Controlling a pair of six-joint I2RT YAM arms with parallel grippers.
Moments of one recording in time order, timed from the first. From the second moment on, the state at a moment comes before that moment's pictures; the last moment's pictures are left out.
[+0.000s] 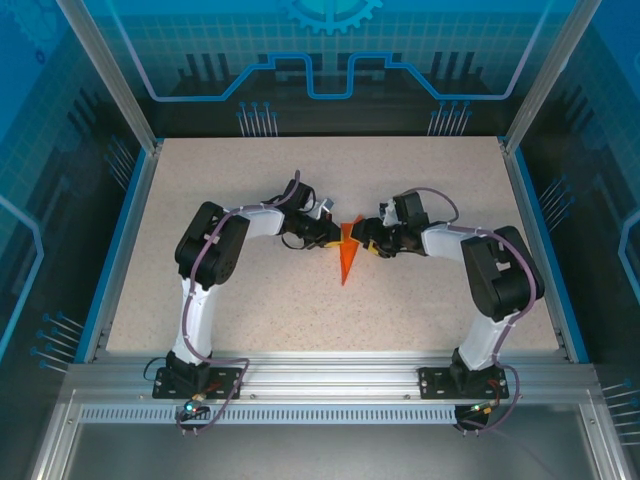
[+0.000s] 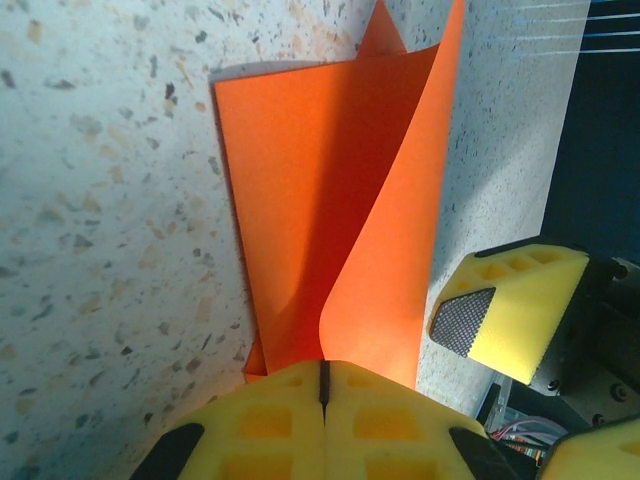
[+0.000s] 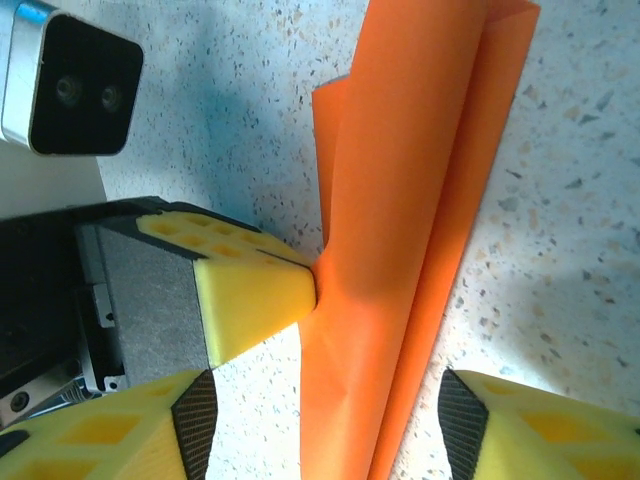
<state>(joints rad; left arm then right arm) -0.41 2.19 1.37 -0.16 0.81 -0.67 0.31 1.79 0.92 -0.01 -0.58 0.77</state>
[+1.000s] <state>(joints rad) -0.41 2.19 1.37 -0.16 0.81 -0.67 0.31 1.93 1.07 -0.09 -0.60 0.76</state>
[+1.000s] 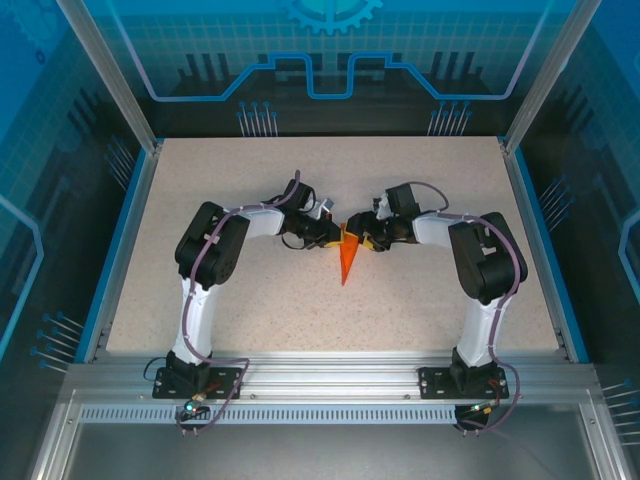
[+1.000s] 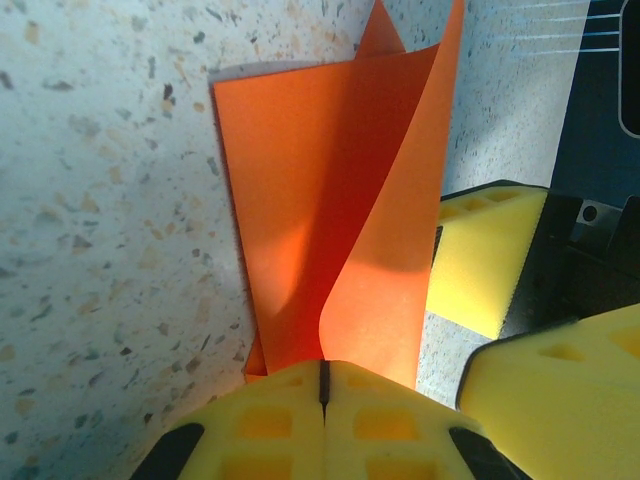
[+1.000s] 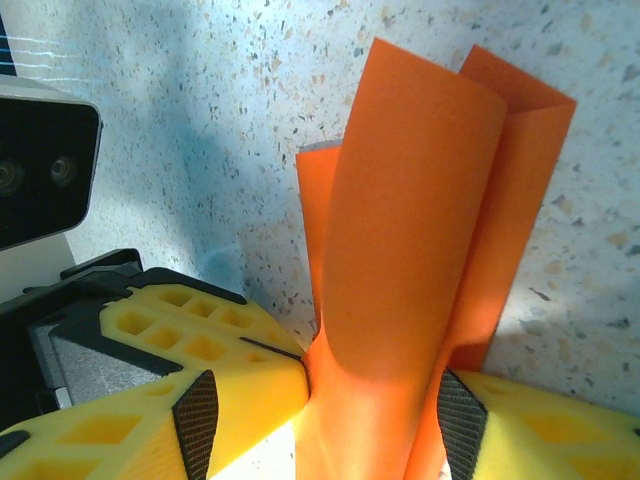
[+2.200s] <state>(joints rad) -0.40 2.26 1.46 -0.21 0.83 -0.63 0.33 1.98 1.19 -0.28 -0.55 0.69</state>
